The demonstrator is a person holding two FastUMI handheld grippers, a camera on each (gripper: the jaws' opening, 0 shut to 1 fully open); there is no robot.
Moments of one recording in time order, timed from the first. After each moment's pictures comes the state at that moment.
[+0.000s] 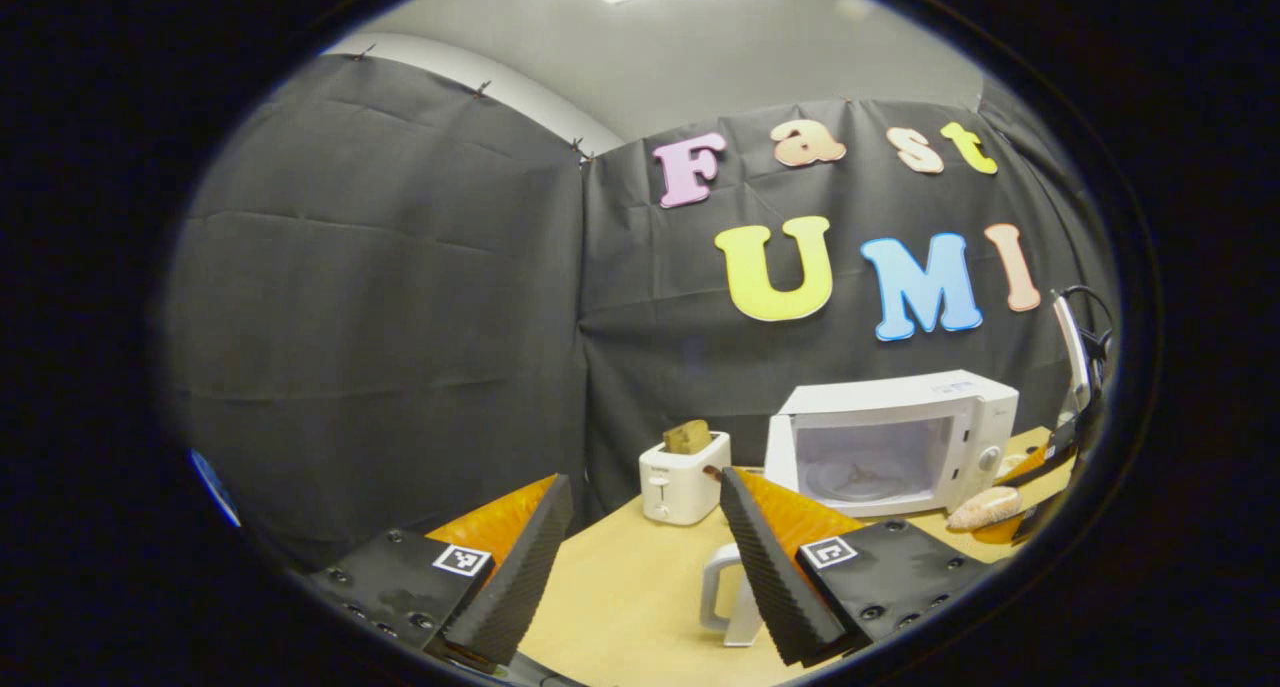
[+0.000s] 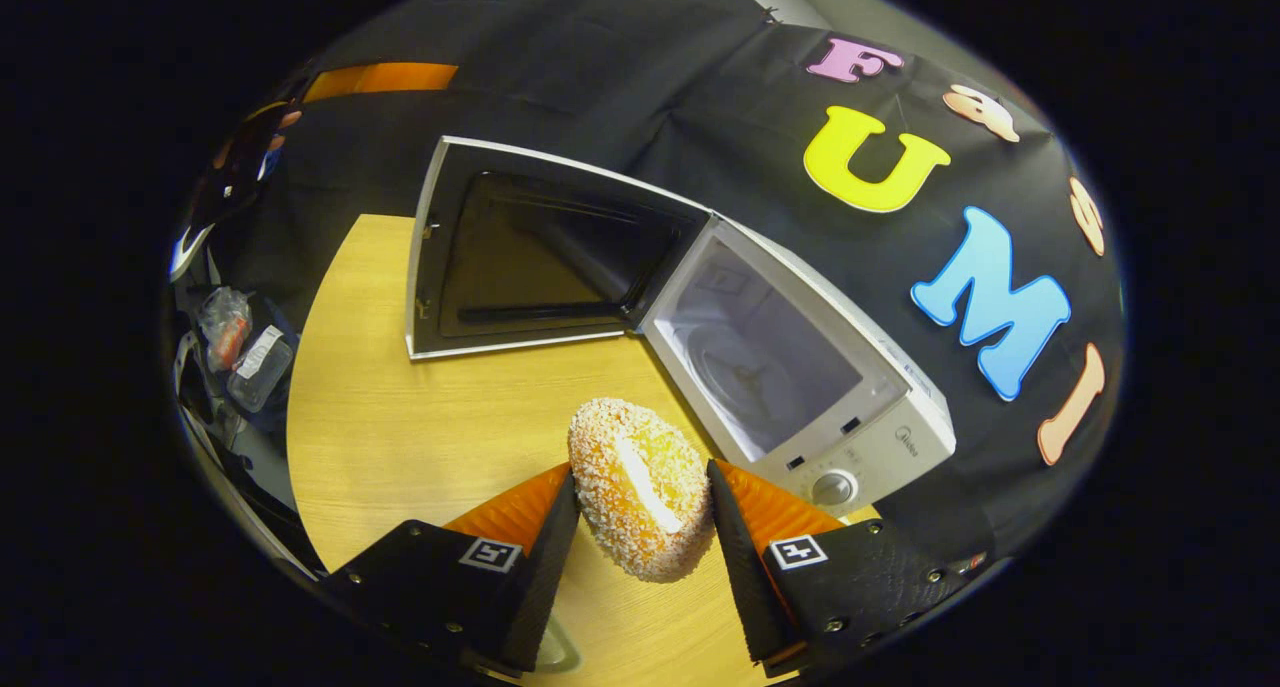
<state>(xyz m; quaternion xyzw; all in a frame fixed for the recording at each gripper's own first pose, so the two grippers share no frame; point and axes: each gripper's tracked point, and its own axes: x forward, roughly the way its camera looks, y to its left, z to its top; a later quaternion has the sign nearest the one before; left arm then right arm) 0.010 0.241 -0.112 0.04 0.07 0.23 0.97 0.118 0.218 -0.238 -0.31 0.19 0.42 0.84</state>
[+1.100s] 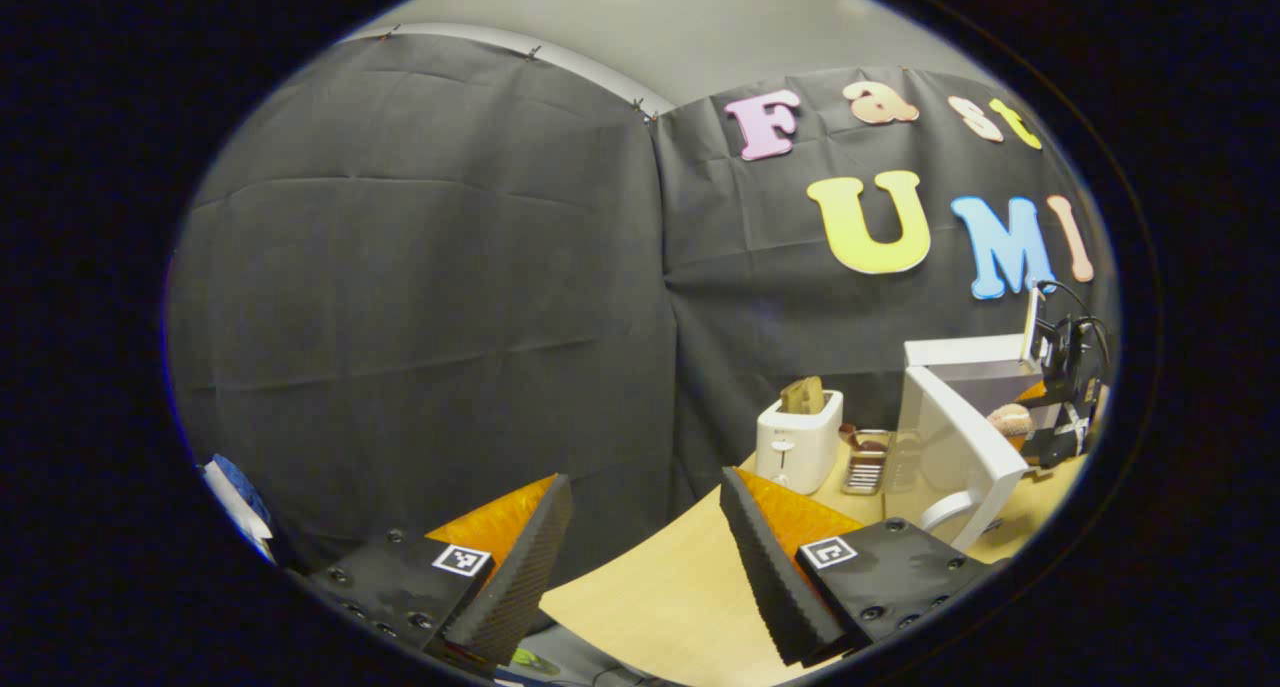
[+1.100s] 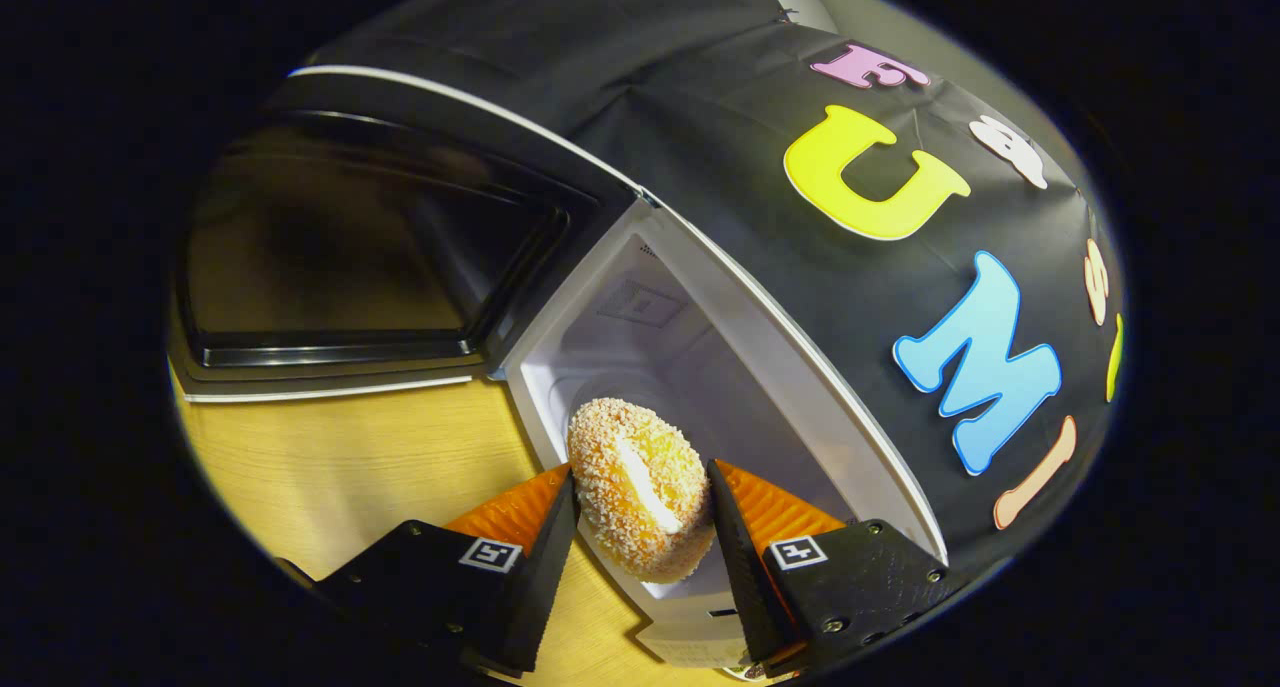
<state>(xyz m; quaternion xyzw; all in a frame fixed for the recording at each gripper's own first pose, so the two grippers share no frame) -0.022 0.389 -0.164 0.04 0.14 0.31 0.94 0.304 0.311 -0.289 -0.38 0.13 0.31 0.86</state>
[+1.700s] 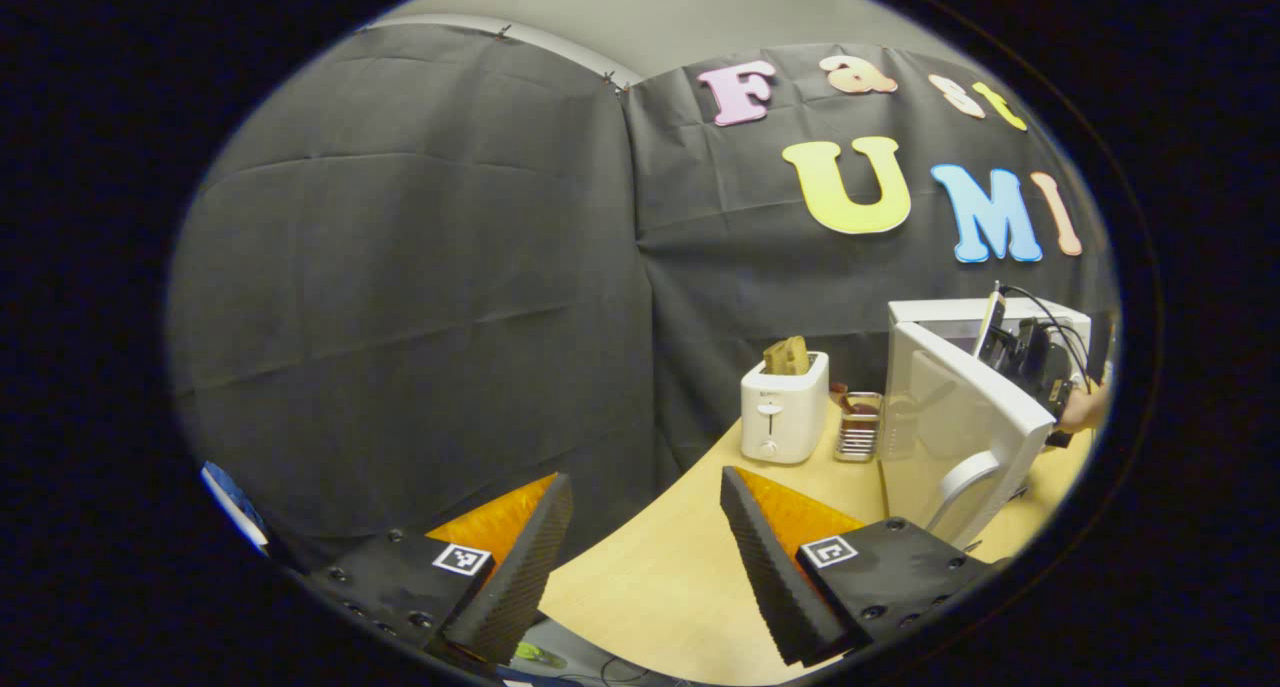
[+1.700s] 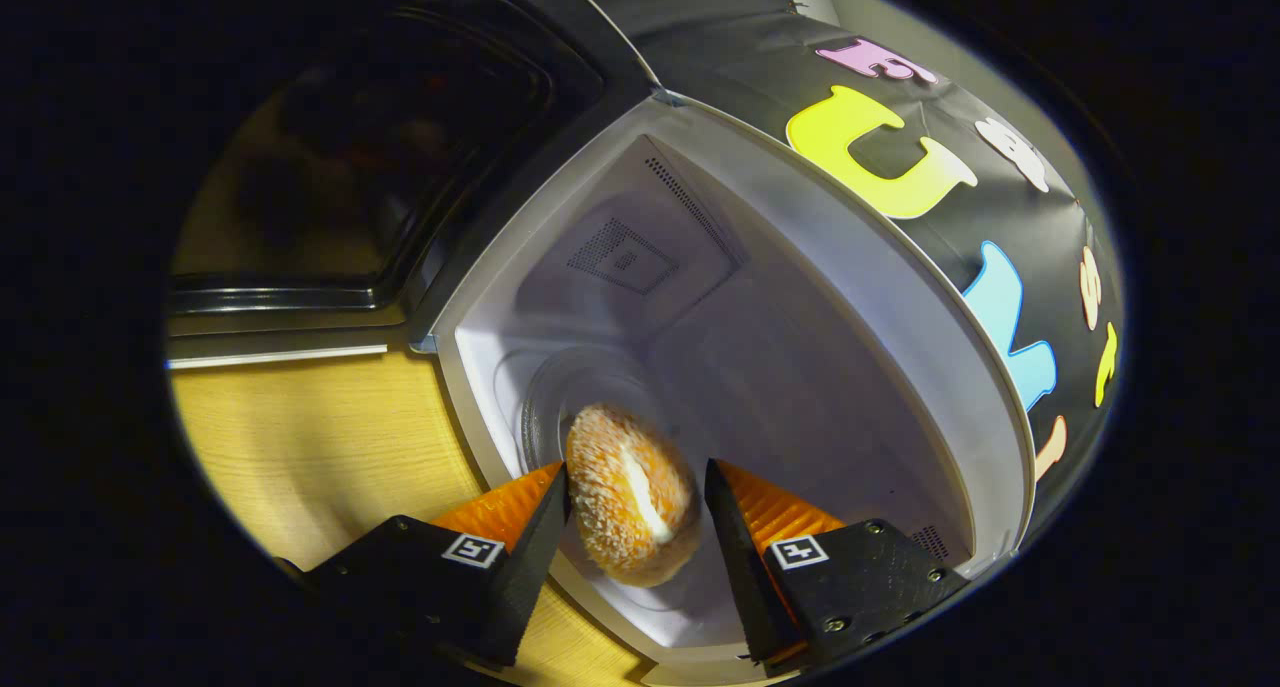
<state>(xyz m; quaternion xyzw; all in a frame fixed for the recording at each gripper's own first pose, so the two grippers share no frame) 0.011 0.379 -0.198 0.04 0.17 0.26 0.95 0.351 0.323 -0.331 -0.40 0.13 0.26 0.87</state>
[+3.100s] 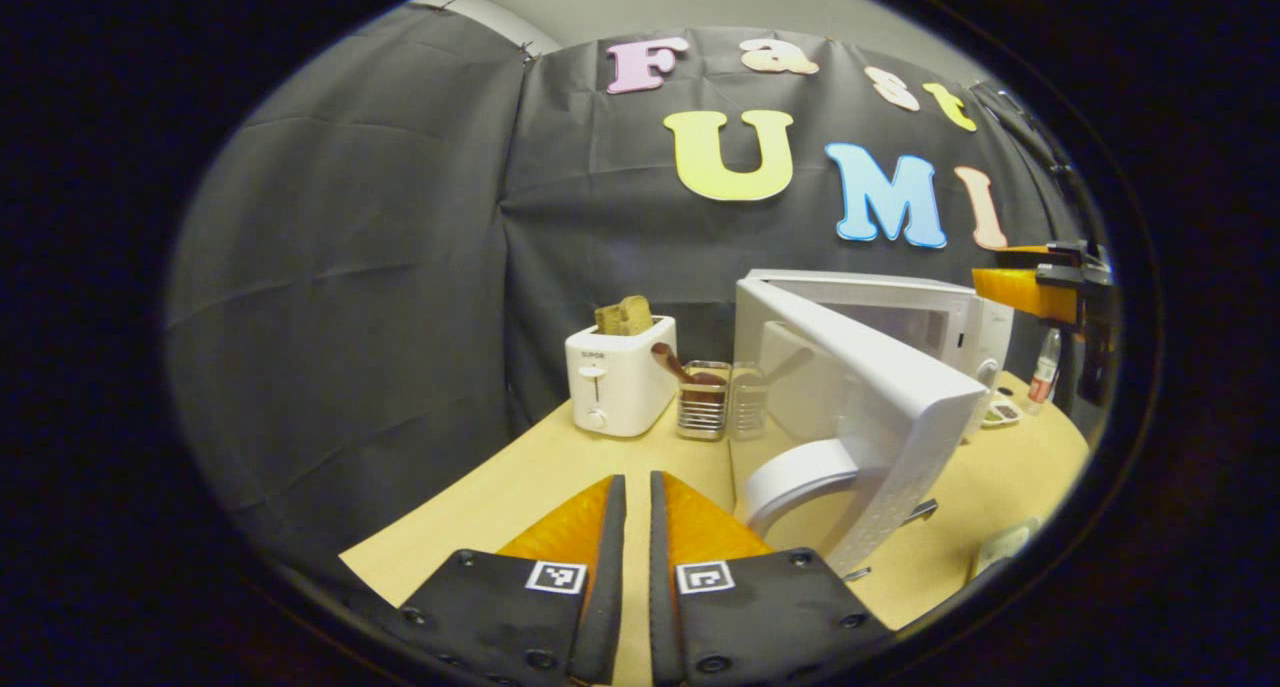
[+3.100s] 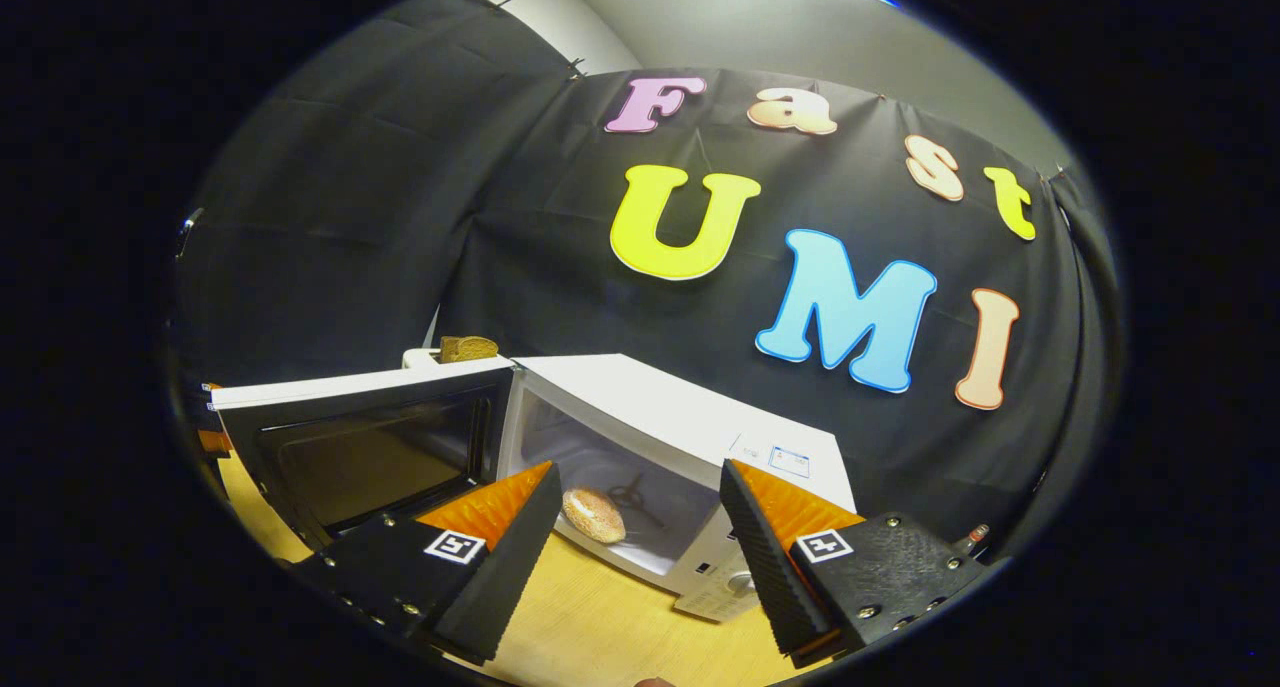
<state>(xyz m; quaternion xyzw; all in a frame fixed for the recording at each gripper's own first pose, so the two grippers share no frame) 0.087 0.232 -0.269 -0.02 0.21 0.10 0.97 0.208 0.222 -0.137 -0.12 0.10 0.23 0.96</state>
